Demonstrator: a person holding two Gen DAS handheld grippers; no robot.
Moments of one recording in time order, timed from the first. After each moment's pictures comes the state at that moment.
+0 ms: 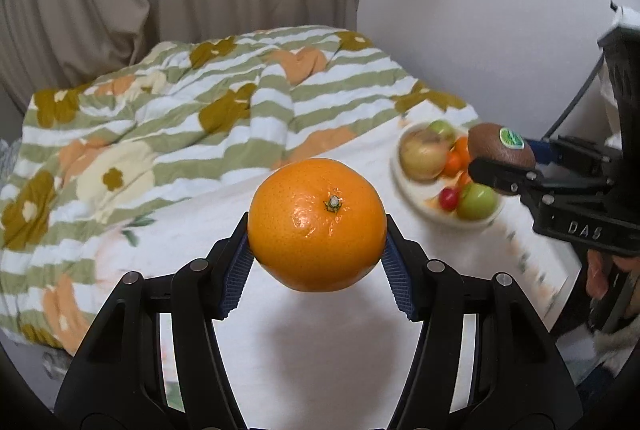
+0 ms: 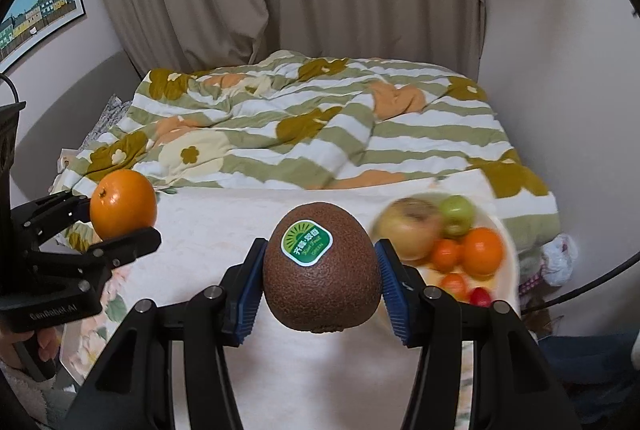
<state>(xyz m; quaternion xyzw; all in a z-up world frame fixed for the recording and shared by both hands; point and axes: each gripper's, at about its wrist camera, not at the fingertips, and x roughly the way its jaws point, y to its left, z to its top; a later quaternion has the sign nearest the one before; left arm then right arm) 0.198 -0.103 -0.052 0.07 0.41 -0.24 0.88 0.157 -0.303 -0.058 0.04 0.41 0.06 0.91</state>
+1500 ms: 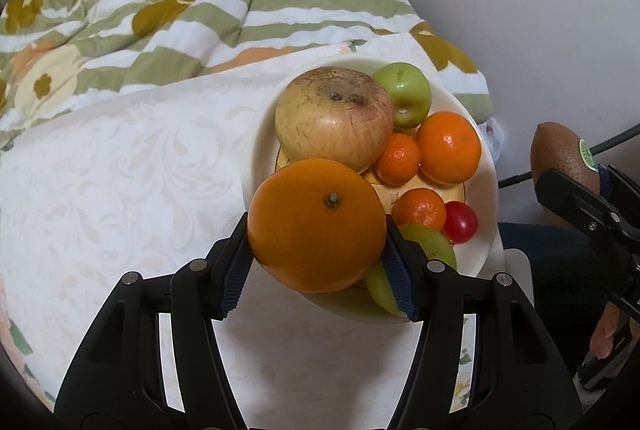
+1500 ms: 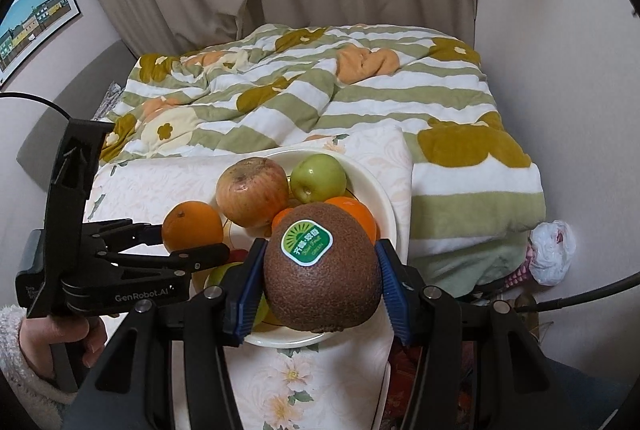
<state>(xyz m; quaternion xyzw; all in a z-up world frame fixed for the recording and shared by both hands) 0.240 -0.289 -0.169 0.01 0.56 -0.18 0.81 0.173 -0.473 -0.114 0.06 0.45 0.10 0.88</state>
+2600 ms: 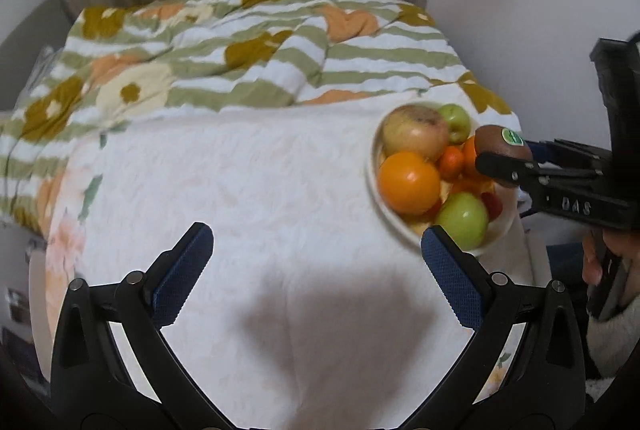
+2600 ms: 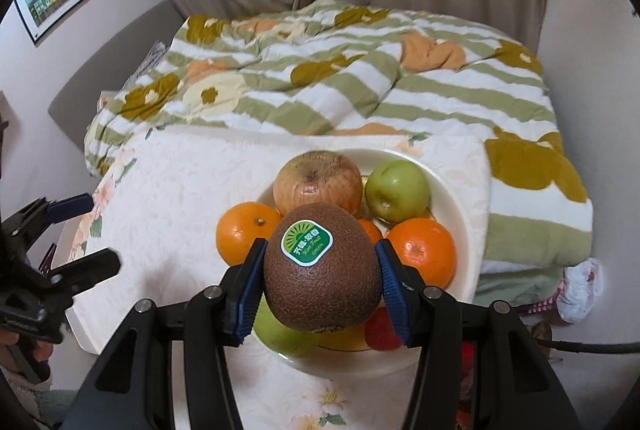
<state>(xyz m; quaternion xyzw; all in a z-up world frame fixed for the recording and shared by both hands) 0.169 -0.199 -0.105 0.01 0.49 -0.08 0.87 0.210 -0.428 -0.132 0.02 0.48 0.20 0.85</state>
